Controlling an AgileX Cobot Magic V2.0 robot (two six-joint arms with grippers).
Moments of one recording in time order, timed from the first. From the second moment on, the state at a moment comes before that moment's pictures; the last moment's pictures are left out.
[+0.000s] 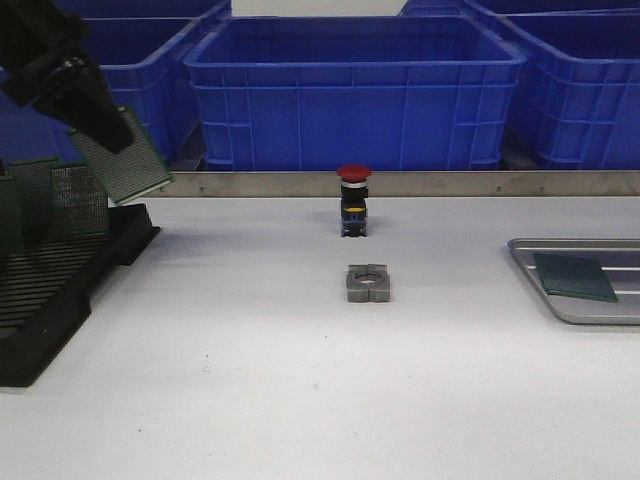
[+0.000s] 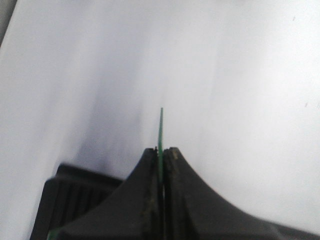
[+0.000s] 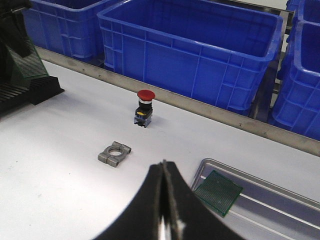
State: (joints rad) left arm -0.06 2.01 -1.75 -0.61 1.22 1.48; right arm -0.06 0.21 -0.25 0.97 0.45 -1.11
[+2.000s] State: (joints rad) left arm -0.44 2.01 -1.75 -0.79 1.22 1.48; right arm 0.08 0.98 -0.57 1.13 0.63 -1.51
